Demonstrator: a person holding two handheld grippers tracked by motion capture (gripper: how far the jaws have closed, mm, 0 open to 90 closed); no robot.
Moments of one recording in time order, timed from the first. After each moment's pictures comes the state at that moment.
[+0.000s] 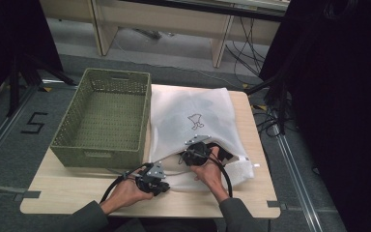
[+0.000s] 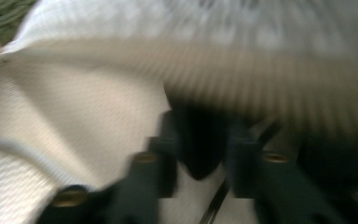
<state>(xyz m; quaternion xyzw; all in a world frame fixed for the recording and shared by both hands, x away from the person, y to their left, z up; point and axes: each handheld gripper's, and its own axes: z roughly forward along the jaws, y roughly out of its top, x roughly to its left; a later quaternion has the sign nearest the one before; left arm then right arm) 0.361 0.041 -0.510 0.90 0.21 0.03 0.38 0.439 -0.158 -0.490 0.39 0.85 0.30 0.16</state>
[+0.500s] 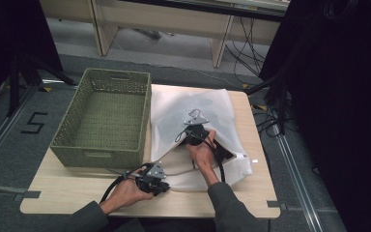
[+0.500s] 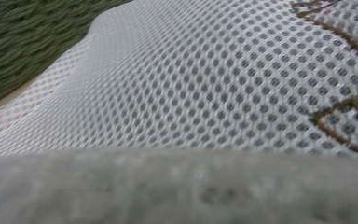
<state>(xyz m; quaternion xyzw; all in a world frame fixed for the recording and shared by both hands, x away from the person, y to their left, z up) 0.361 0.041 -0.510 0.90 0.21 0.03 0.38 0.498 -0.149 -0.476 0.41 0.81 0.34 0.26</state>
